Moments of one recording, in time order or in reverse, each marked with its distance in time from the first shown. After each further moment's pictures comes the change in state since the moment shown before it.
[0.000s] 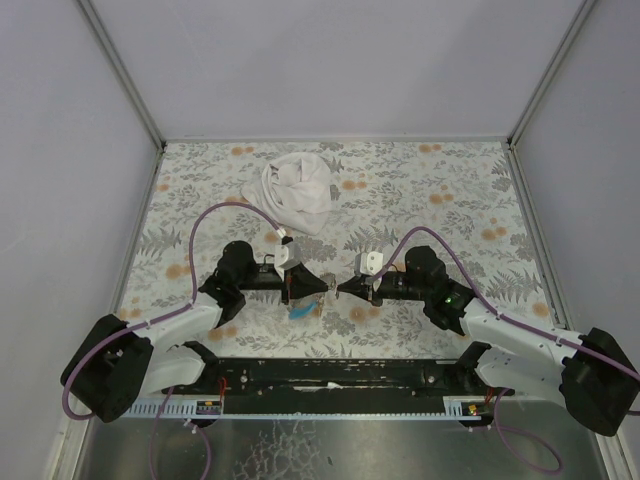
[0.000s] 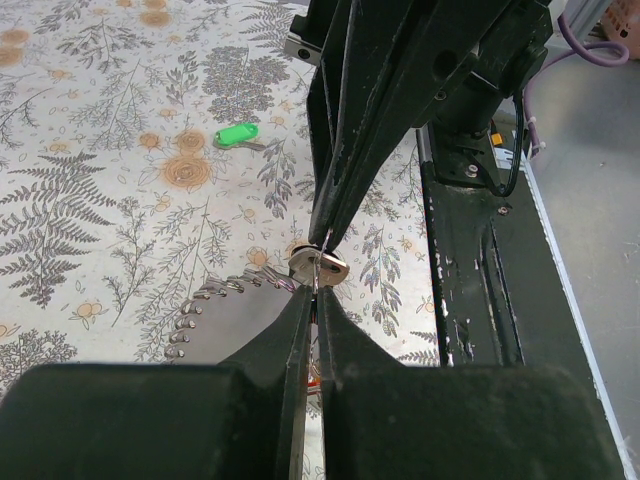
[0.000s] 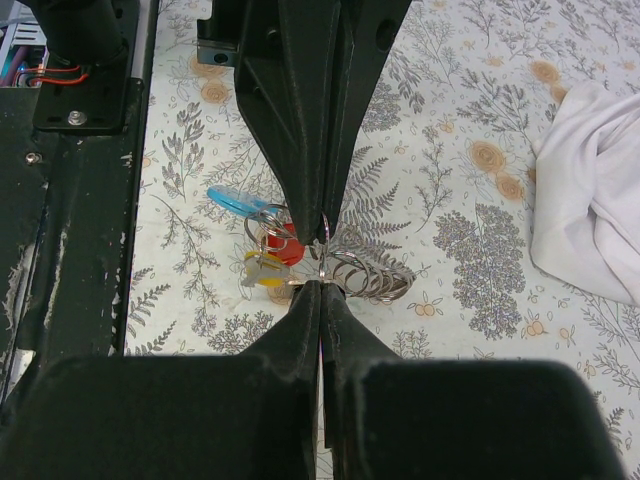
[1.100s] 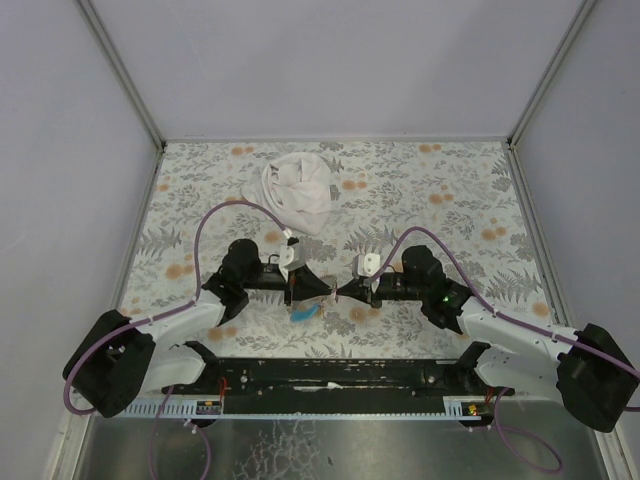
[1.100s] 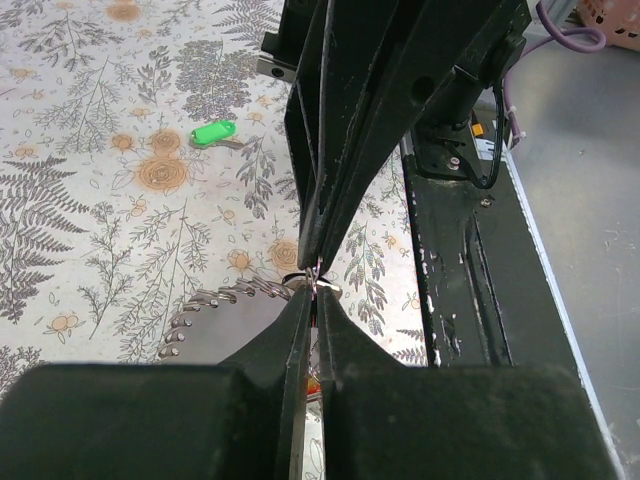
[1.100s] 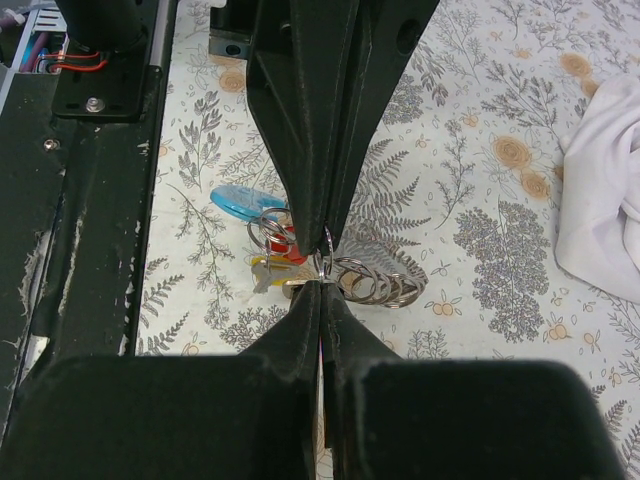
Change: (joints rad) left arm -0.026 0.027 0.026 -0.024 0.026 0.011; right arm 0.000 0.029 0.002 -0.007 -0.039 -0.008
